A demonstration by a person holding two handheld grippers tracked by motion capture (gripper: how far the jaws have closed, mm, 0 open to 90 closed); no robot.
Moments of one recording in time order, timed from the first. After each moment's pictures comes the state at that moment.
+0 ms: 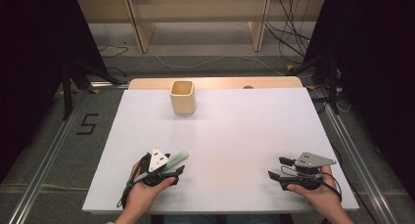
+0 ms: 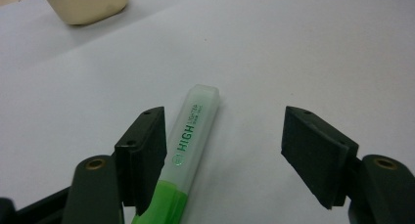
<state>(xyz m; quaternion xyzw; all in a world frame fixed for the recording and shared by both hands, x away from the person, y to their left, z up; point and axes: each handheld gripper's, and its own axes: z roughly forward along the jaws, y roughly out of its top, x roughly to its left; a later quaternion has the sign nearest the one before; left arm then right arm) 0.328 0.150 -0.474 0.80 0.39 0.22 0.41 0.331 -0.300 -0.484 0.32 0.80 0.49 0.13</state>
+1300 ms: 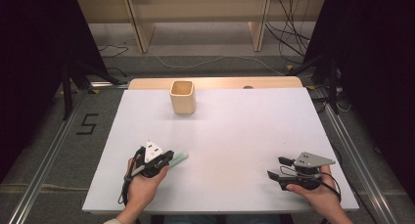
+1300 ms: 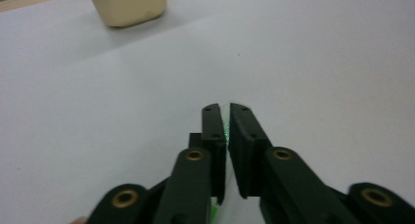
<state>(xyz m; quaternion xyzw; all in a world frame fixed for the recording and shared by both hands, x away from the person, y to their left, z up) 0.344 0.156 -0.460 0.76 0.45 0.24 0.40 0.331 -0.297 -0.484 0.32 0.80 0.49 0.13</state>
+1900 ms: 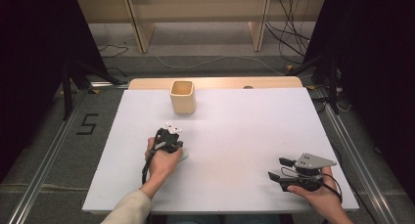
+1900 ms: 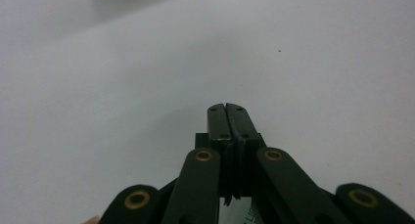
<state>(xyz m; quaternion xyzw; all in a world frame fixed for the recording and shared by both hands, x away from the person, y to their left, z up) 0.415 0.116 -0.474 0.79 0.50 0.19 0.29 0.328 -0.299 -0.484 0.31 0.80 0.49 0.13</state>
